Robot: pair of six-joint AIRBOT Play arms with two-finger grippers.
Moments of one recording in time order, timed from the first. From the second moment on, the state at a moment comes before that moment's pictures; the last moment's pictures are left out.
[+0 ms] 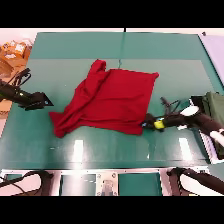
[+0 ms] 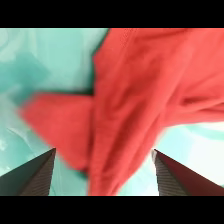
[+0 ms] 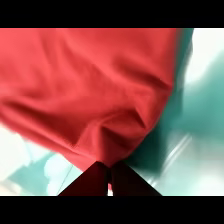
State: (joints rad) left arm 0.32 -1.34 1.12 1.06 -1.40 -1.14; right arm -0.07 -1.19 0.58 -0.76 1.02 1.39
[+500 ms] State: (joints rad) left arm -0.03 -1.34 0.86 0.88 -1.24 -1.15; right arm -0.37 -1.19 0.75 -0.92 1.12 1.40
